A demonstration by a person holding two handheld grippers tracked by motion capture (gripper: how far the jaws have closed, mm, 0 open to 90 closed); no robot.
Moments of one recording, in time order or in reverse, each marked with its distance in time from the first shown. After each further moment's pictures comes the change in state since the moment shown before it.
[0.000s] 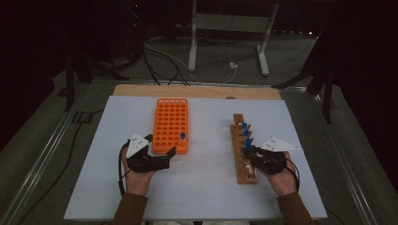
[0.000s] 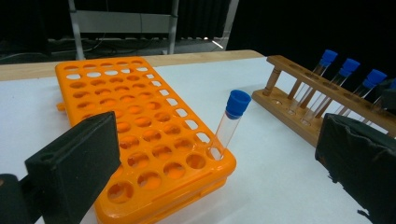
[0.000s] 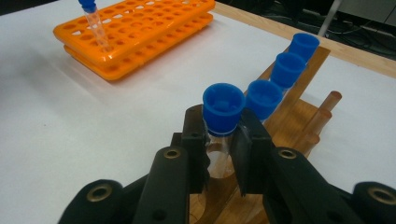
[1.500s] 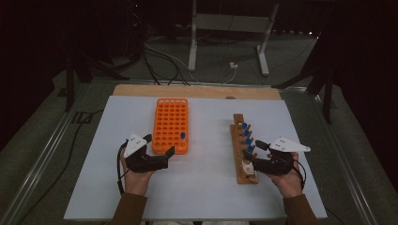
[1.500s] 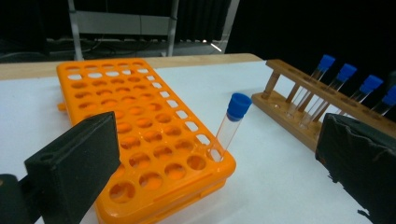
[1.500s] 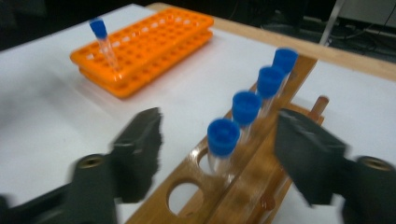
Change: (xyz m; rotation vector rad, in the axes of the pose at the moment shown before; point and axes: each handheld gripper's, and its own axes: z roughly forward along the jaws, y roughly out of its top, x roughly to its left) left arm 0.003 0.001 -0.004 -0.023 -0.004 -0.018; right arm -0.005 -0.001 -0.016 -0.045 0.026 0.057
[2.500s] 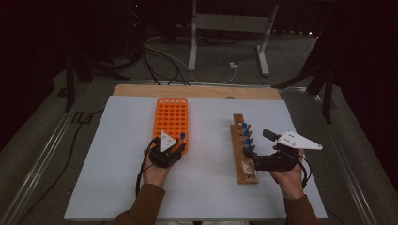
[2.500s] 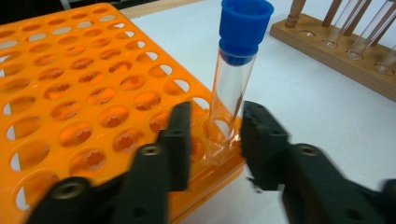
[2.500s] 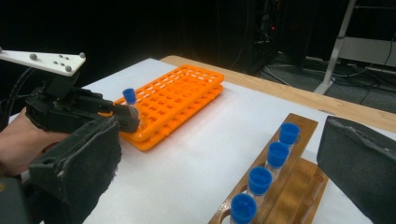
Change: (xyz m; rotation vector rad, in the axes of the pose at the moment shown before) left arm -0.015 -0.025 0.073 0.226 0.037 0.188; right arm 0.010 0.033 -0.022 -0.172 0.032 0.030
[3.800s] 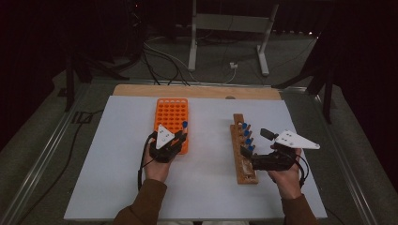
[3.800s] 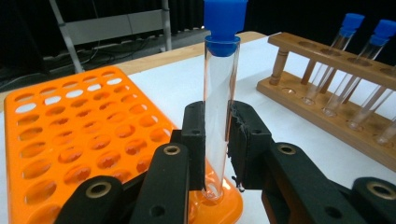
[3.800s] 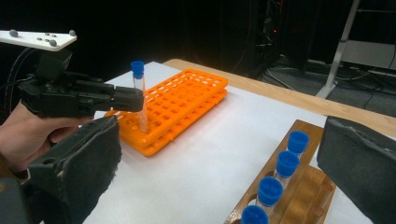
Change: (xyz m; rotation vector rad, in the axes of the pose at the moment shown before) left arm -0.001 0.021 -0.009 -0.158 -0.009 -0.006; right arm 0.006 0.004 0.004 -0.014 0.009 -0.005
